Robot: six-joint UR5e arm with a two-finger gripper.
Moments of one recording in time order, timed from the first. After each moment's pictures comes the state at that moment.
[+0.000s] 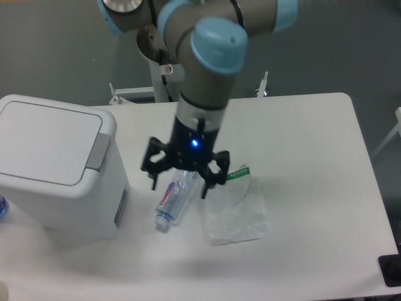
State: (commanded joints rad) arm 2.38 -1.77 -1.46 -1.14 1.07 0.31
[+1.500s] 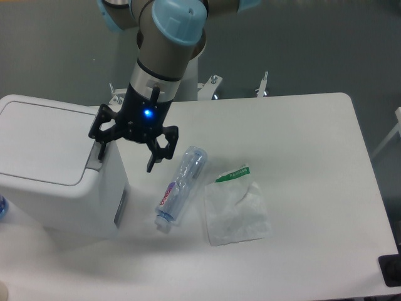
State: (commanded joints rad) arm 2.33 -1.69 -1.62 -1.13 1.06 0.30
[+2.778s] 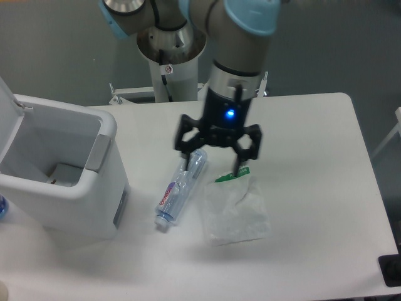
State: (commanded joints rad) arm 2.58 -1.77 -1.54 -1.11 1.28 0.68
